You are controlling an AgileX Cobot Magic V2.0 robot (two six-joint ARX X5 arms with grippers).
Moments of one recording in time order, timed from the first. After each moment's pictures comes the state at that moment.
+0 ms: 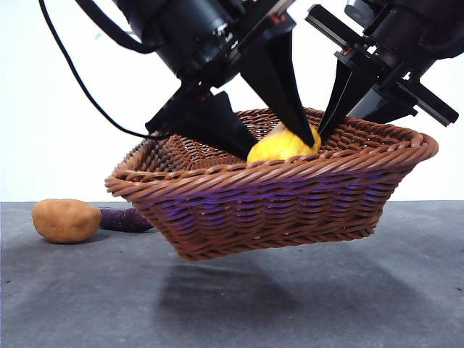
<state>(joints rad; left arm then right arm) -0.87 1.53 1.09 -0.43 0.29 -0.39 0.47 1.29 0.90 -0.42 -0.30 0.43</state>
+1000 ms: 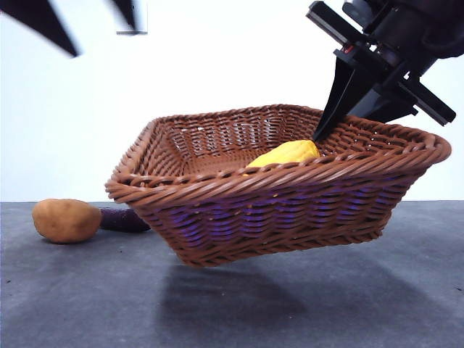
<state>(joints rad) -0.51 1.20 1.25 -0.89 -0.01 -0.08 0.46 1.28 0.90 -0.43 -0.33 0.38</state>
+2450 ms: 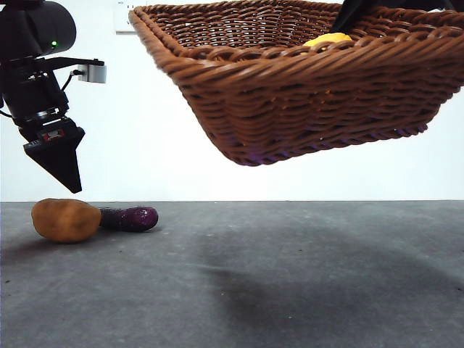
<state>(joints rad) -0.16 1.66 1.25 -0.63 0.09 0.78 0.46 1.11 1.06 -0.66 -0.37 0.16</state>
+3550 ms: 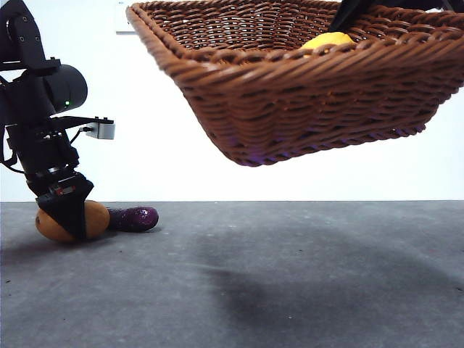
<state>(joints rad) -0.15 1.86 1.25 -0.53 0.10 0.73 0.46 1.11 1.06 -0.65 -0.37 0.14</state>
